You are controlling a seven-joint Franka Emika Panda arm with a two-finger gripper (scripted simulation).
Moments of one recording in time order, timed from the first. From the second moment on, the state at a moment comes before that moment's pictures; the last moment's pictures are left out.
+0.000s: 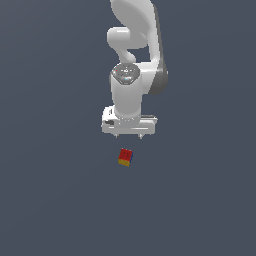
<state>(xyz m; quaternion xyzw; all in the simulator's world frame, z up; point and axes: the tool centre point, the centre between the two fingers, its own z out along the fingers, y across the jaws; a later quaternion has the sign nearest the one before) -0.012 0.003 0.157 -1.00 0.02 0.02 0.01</state>
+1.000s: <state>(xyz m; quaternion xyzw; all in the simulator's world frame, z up) -0.006 0.004 0.167 -1.00 -0.01 0.01 0.00</state>
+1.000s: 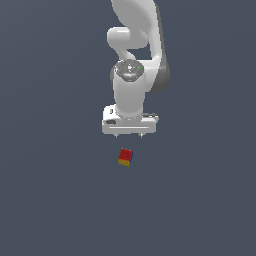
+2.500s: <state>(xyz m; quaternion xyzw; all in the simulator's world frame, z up) 0.012 -0.006 0.120 -0.94 -0.35 0.01 0.00</state>
